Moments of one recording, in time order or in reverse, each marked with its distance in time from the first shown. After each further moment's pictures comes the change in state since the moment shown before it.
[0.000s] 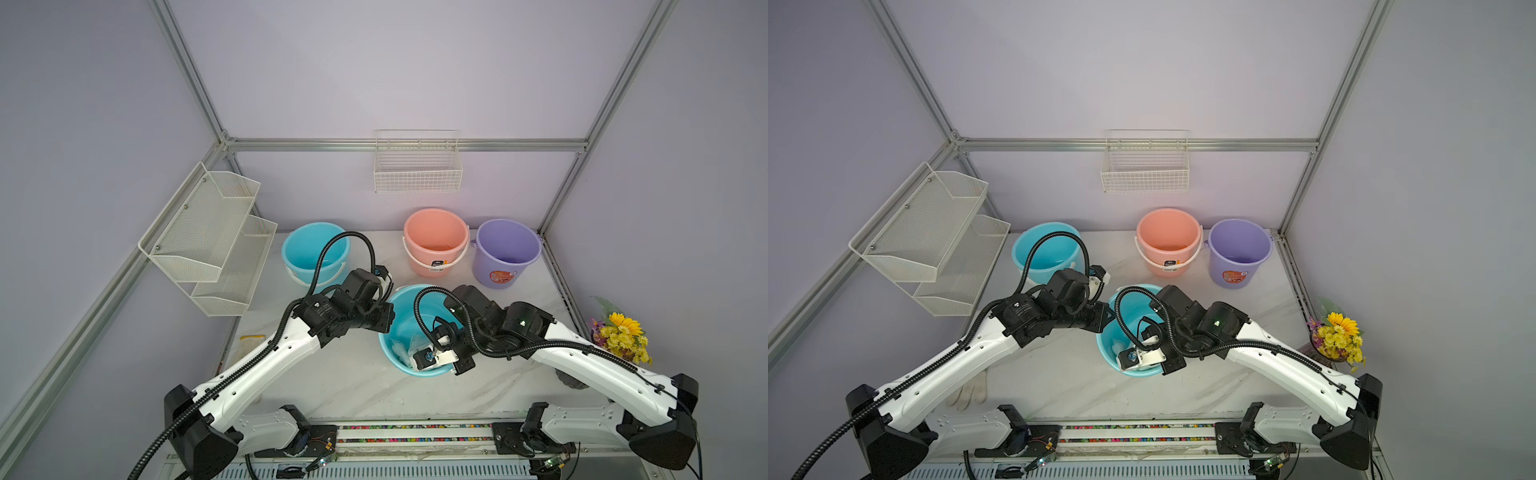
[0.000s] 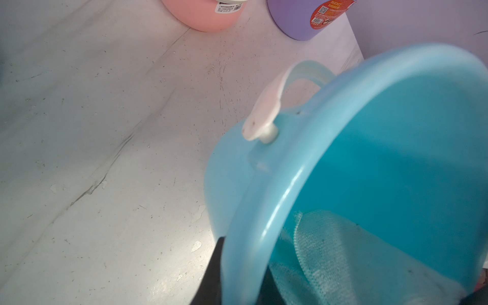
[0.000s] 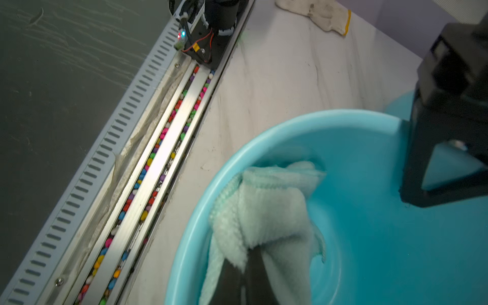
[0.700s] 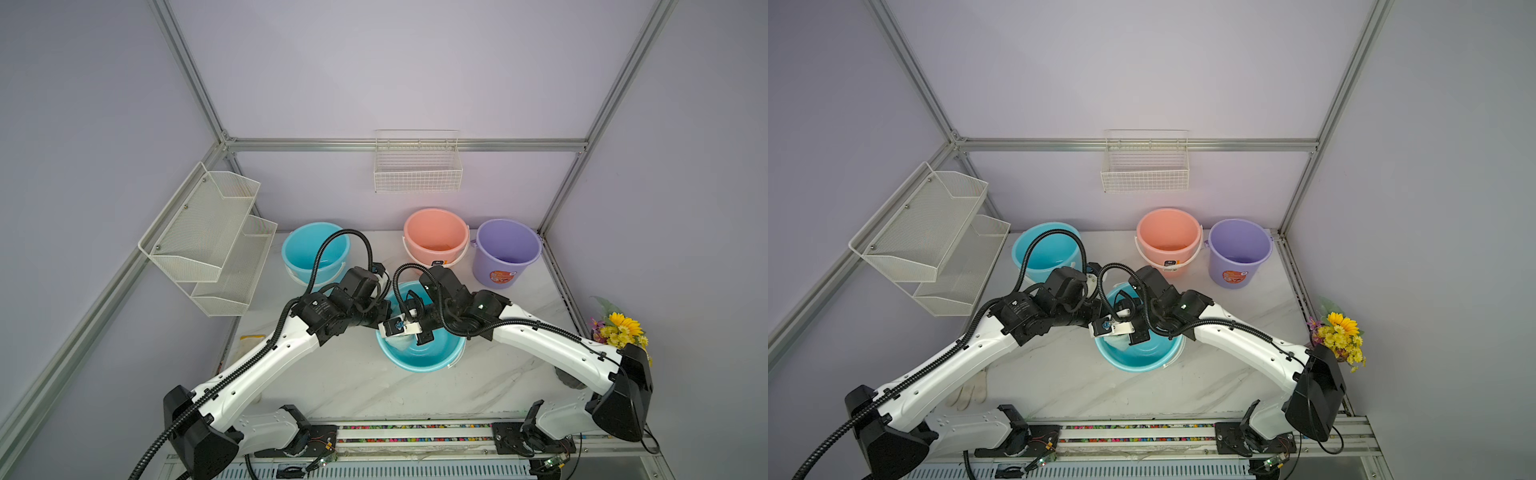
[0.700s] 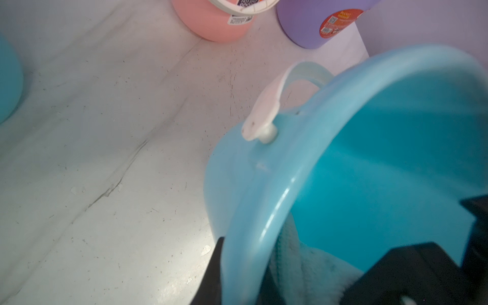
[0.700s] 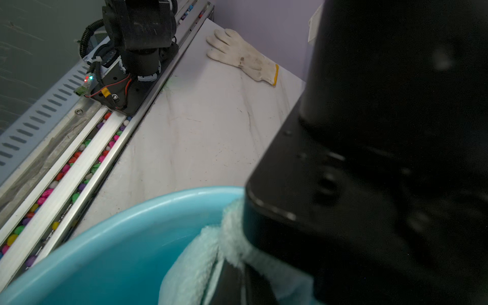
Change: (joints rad) left arm 0.013 0.001 0.003 0.007 -0.030 0.010; right arm -0.104 0.226 0.076 0.393 -0.064 -0.029
